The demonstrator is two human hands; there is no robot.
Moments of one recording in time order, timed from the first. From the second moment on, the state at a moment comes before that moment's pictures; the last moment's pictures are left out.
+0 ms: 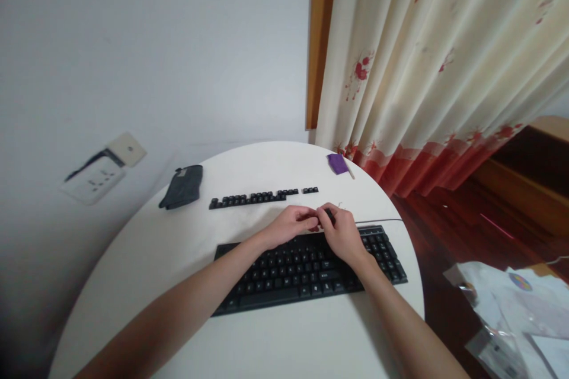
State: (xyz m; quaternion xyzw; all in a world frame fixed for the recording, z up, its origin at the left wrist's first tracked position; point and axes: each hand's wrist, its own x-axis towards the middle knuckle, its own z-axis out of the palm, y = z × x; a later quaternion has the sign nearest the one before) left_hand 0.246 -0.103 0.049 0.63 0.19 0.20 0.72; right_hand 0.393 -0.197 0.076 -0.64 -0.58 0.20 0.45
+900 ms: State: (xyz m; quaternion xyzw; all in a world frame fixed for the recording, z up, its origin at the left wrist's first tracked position) left_hand 0.238 -0.097 0.073 0.89 0.25 0.33 0.19; right_hand 0.409 -0.184 0.052 -0.70 -0.47 0.16 0.51
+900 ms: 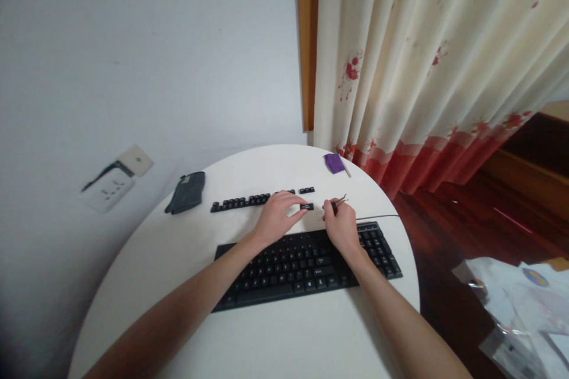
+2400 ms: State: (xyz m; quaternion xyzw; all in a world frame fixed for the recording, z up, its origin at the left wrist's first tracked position) left_hand 0.224 -0.032 0.035 0.89 0.38 0.26 0.05; right_hand 0.415 -0.185 0.055 -0.68 -0.48 0.17 0.52
